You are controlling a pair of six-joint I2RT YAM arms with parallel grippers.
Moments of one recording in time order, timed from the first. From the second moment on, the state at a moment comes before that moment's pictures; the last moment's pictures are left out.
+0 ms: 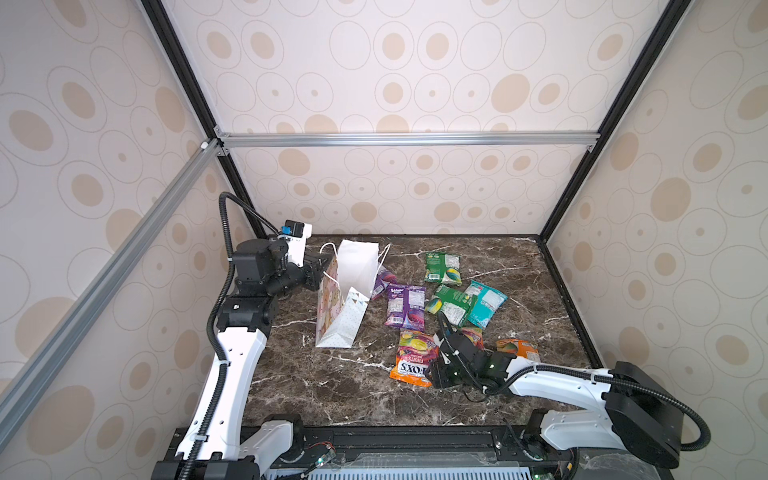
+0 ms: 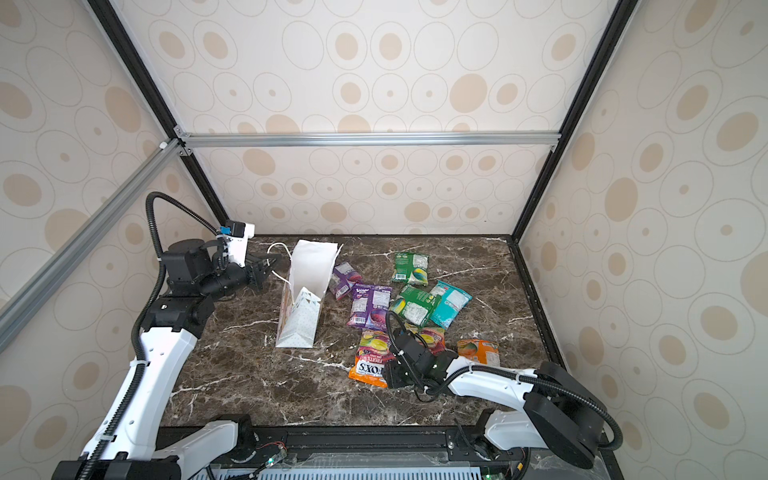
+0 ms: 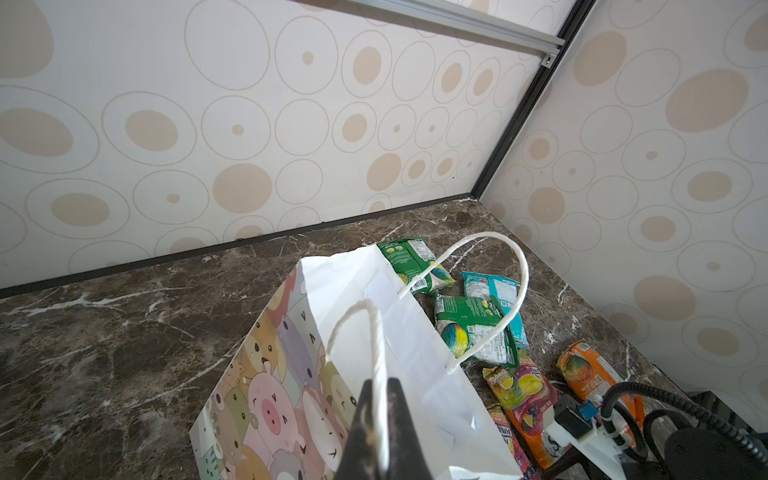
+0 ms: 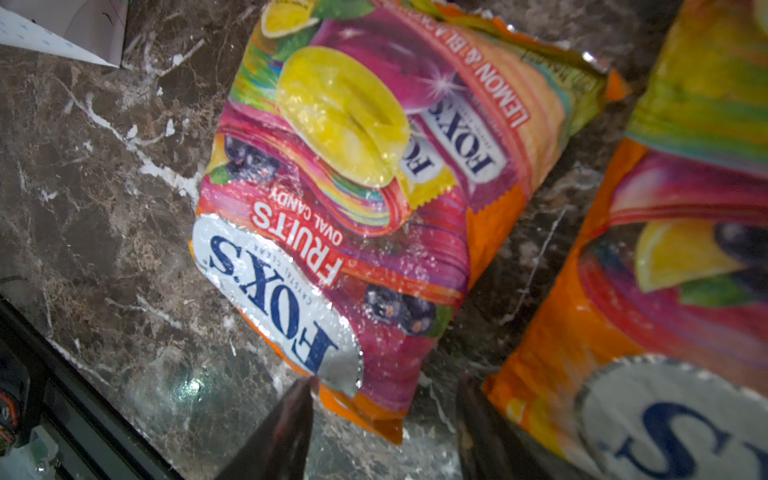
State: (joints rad) left arm 0.00 1.08 1.17 -0.44 0.61 -0.04; right arm 0.91 1.28 0.52 -0.22 -0.03 0.68
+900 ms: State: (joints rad) left arm 0.01 1.06 1.16 -0.44 0.61 -0.04; right arm 0.92 1.32 0.51 -0.17 -0.03 0.77
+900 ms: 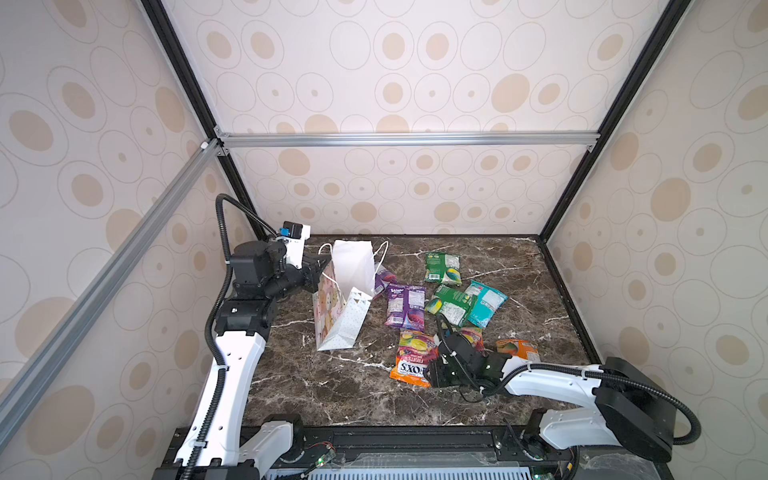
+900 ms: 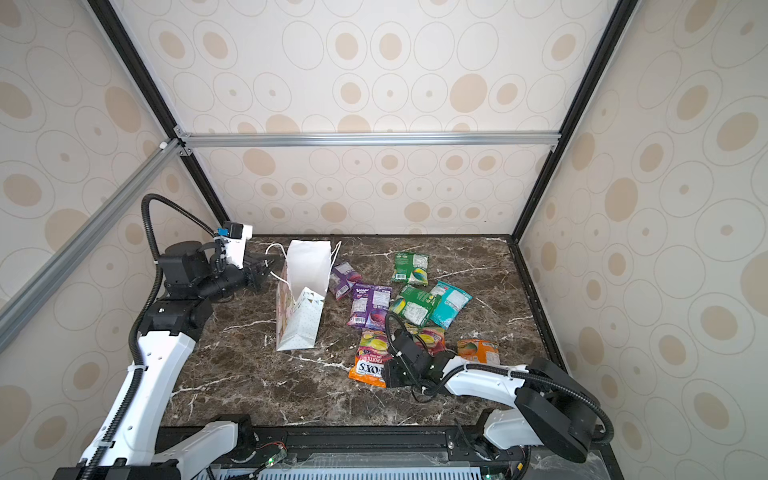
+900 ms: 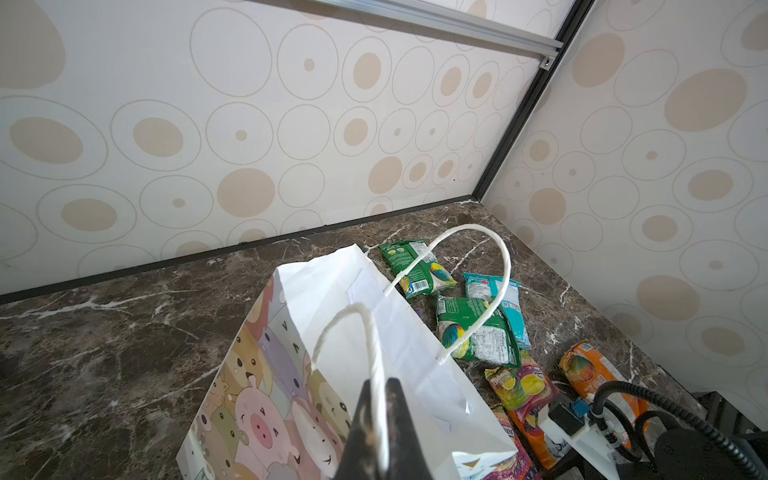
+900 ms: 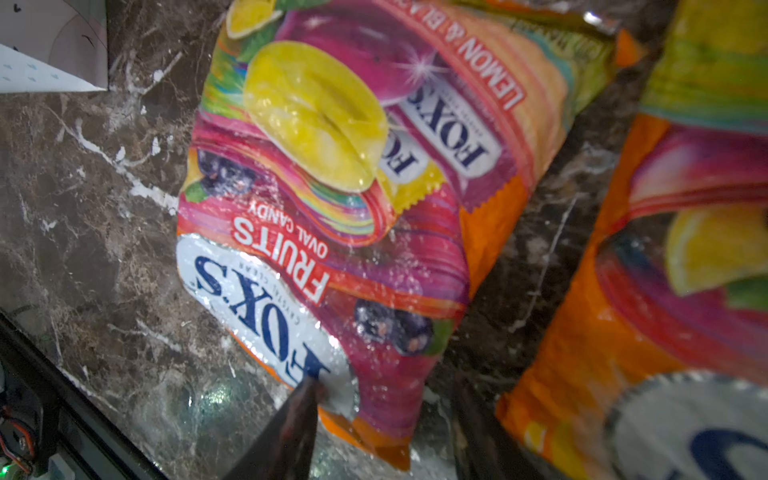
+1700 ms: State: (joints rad) left arm 0.02 1.06 1.16 -0.43 0.62 -0.04; right arm 0.92 1.37 0.52 -0.13 -0.02 0.80
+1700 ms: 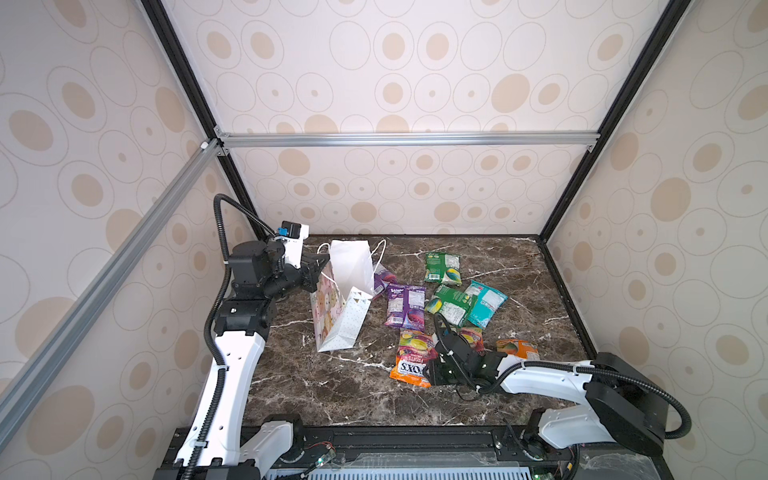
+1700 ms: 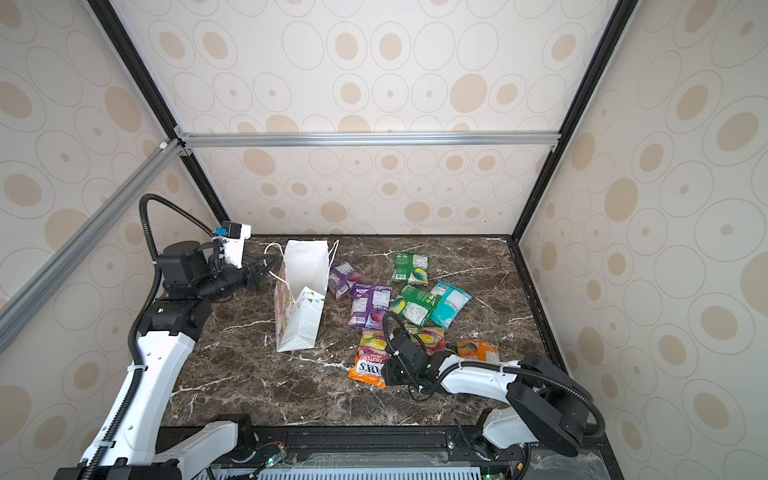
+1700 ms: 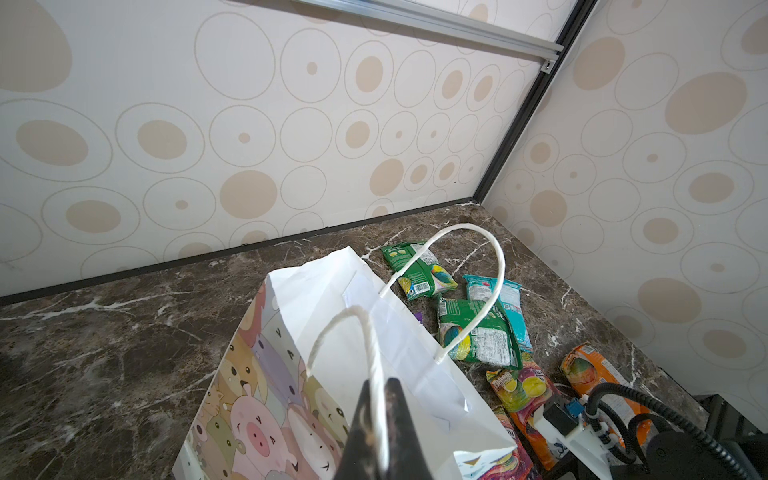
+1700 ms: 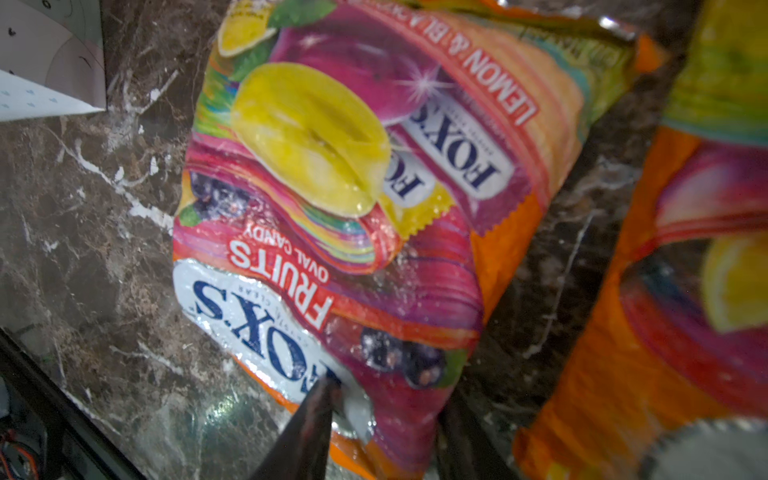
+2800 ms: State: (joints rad) left arm 0.03 1.06 1.15 -0.42 0.65 -0.05; right arm 0.92 1.17 0.64 -0.44 0.11 0.64
